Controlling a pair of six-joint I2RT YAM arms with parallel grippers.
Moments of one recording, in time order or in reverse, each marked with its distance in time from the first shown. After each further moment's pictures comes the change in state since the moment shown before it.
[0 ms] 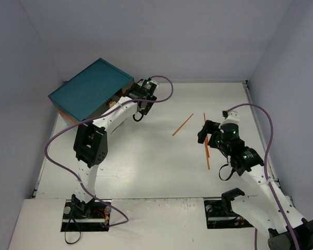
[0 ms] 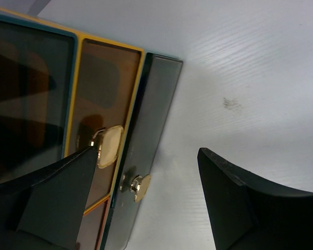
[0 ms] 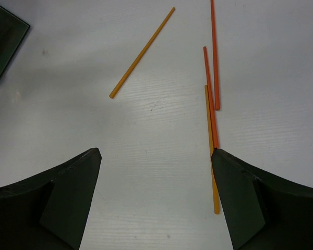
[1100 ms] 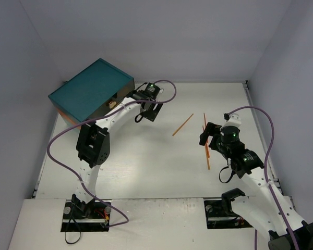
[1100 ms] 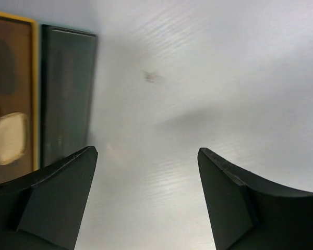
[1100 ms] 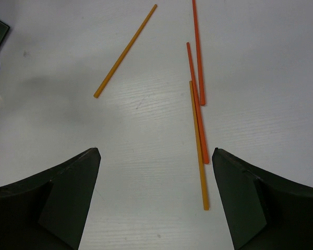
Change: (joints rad) left arm -0.018 0.026 0.033 -0.128 0.211 -0.147; right arm 0.000 -0.029 -0.034 -0.009 0.049 0.005
